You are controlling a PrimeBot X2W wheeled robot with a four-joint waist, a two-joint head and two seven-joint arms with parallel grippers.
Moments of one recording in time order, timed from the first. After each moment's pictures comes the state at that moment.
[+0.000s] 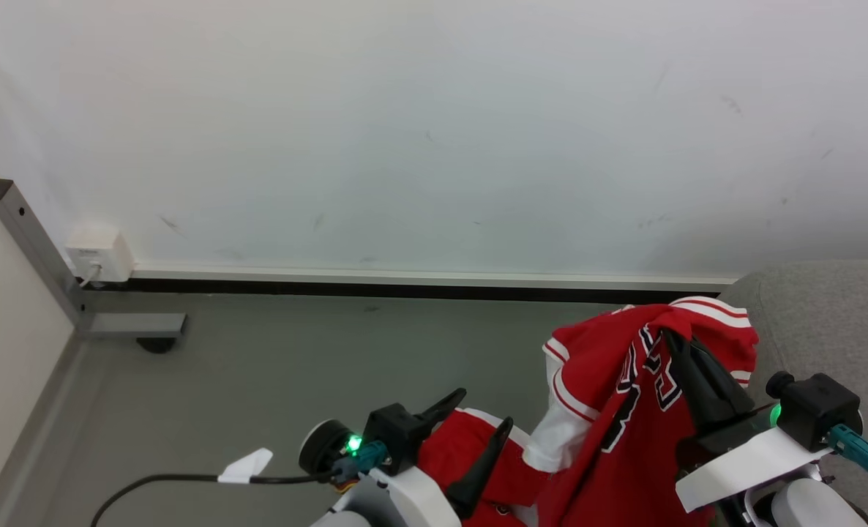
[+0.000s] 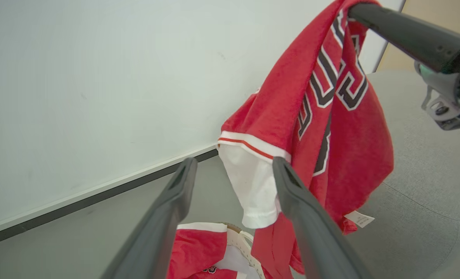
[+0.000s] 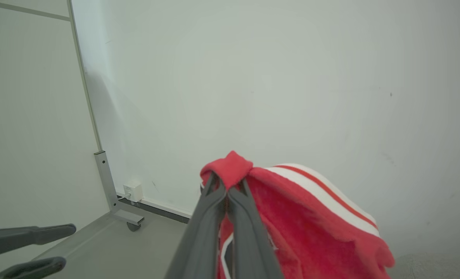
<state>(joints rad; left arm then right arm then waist) -0.42 0.15 -0.79 0.41 -0.42 -0.02 -0.17 -0.31 -0.25 0.41 0.28 0.50 0.13 -0.26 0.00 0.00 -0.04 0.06</state>
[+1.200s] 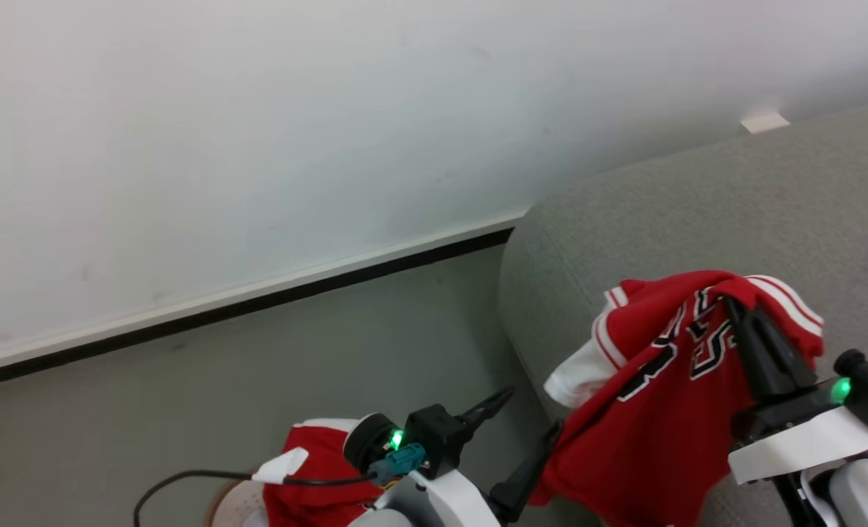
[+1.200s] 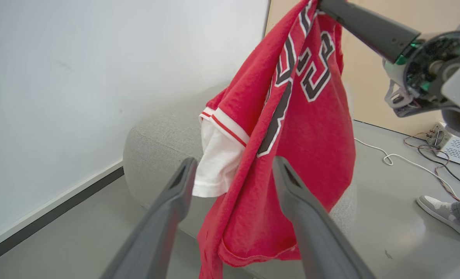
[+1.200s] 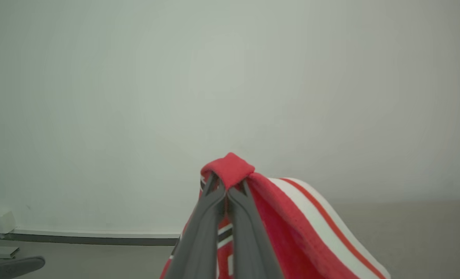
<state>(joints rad) -0.45 0.08 -0.84 0.43 -0.43 -0.03 -0.22 -0.31 -0.30 0.32 0.21 0.49 0.13 -0.26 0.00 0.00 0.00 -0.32</state>
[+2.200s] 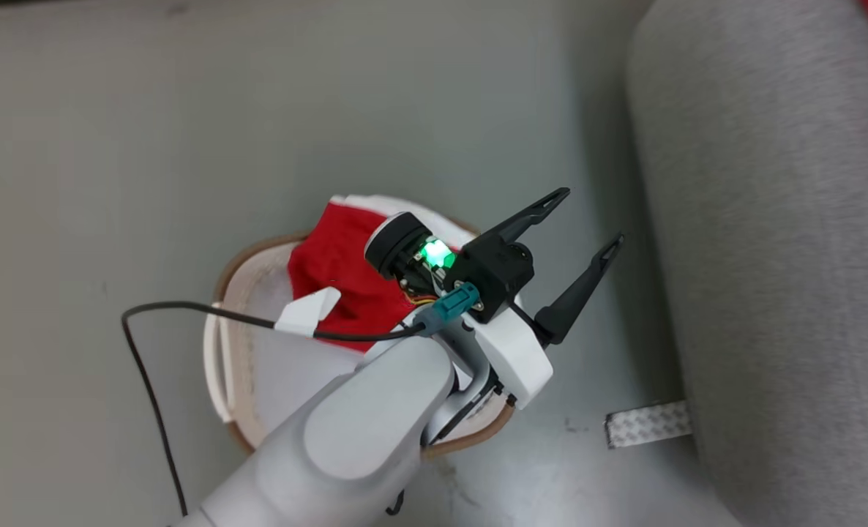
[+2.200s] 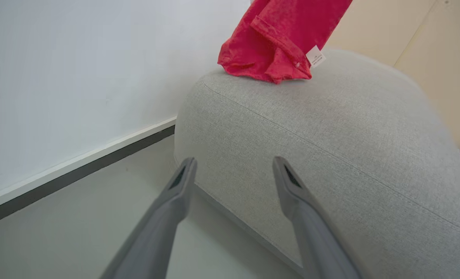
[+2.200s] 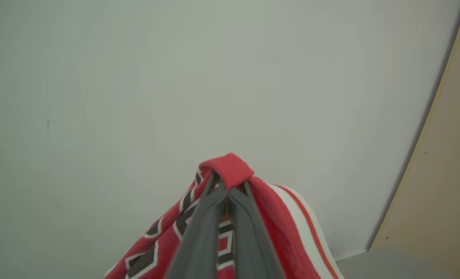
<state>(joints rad) -0.86 0.05 -0.87 0.44 -0.34 -0.04 -0.21 -1.20 -0.67 -0.08 0.68 0.42 0.13 -0.22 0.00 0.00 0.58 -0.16</state>
